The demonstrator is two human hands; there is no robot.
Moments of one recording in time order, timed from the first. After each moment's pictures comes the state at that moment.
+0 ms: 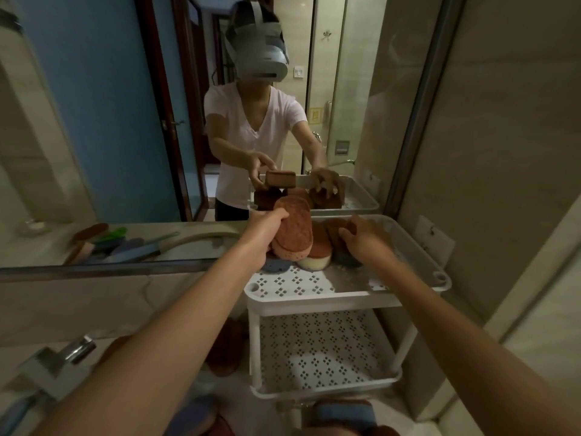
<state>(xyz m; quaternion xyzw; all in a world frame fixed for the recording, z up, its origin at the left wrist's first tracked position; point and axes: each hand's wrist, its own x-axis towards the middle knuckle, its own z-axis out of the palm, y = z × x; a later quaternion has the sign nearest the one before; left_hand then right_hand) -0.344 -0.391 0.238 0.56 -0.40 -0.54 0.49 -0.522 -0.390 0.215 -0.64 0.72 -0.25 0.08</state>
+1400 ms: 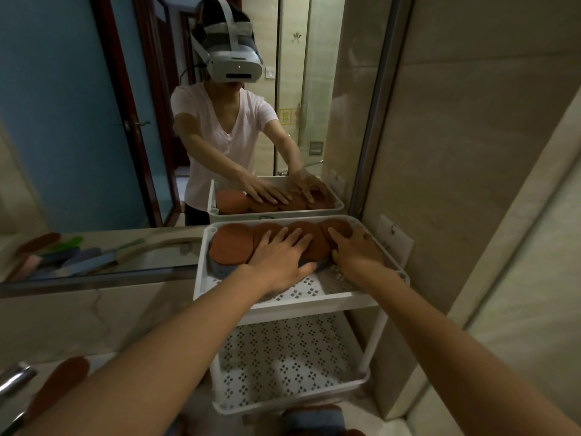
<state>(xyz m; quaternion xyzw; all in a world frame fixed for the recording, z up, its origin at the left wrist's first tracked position) -0.407 -0.380 0.210 0.49 -0.87 -0.01 0.02 -0.557 -0.365 0.219 -0.64 0.77 -0.05 0.07</state>
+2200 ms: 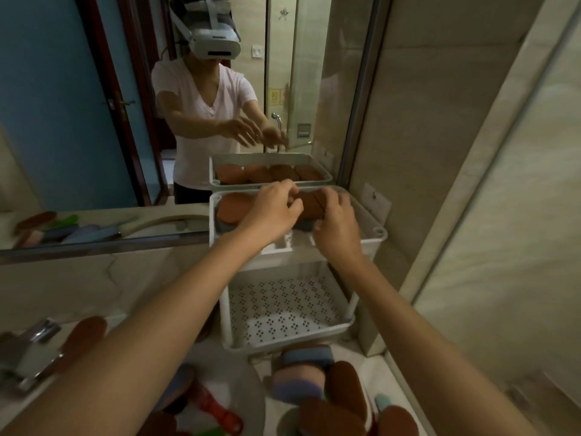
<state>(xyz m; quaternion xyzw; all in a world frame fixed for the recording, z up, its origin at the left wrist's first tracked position) -0.389 -0.303 0.263 0.50 -0.78 -0.16 0.33 -0.507 -0.283 0.223 -0.64 0.67 -0.38 0.01</state>
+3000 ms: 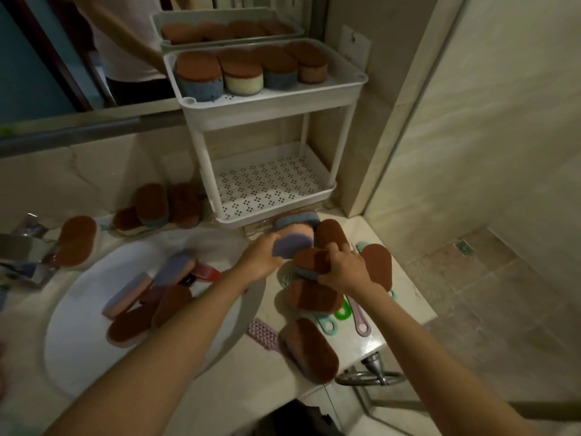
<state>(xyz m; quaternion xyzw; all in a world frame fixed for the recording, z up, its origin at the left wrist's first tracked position) -0.356 -0.184 0.015 0.52 -0.78 -0.35 0.04 -0.512 -0.098 0.021 -0.55 0.80 -0.02 0.23</state>
